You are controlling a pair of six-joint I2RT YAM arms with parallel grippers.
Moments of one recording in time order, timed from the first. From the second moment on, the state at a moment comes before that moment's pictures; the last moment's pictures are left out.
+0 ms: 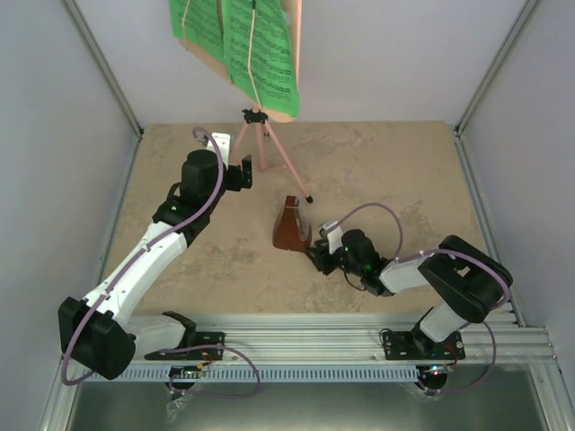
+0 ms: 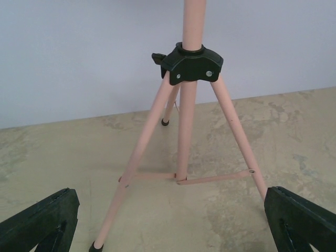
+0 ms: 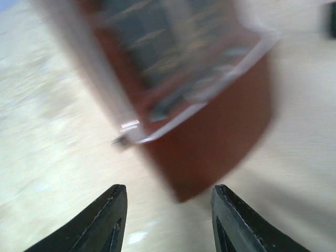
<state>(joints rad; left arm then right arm) -0.43 1.19 1.02 -0.15 -0.22 -0.08 0.73 1.60 0.39 0.70 -0.09 0.25</state>
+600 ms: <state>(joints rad) -0.43 1.17 1.01 -0.15 -0.28 -0.08 0.74 1.10 0.55 0.53 -0.37 0.04</state>
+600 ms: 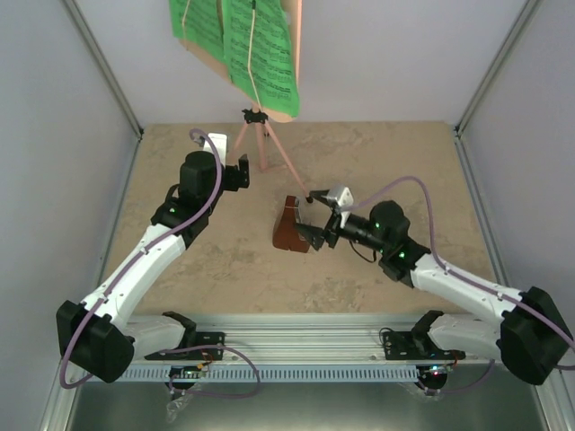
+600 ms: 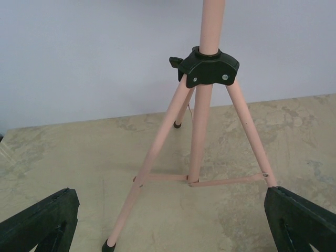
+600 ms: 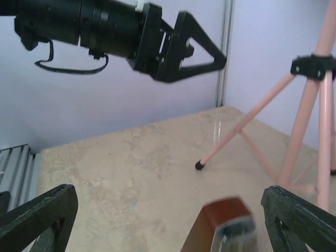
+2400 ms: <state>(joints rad) -0.42 1.23 1.01 -0.14 -0.29 -0.05 0.53 1.32 0.59 0.41 0.11 0.13</state>
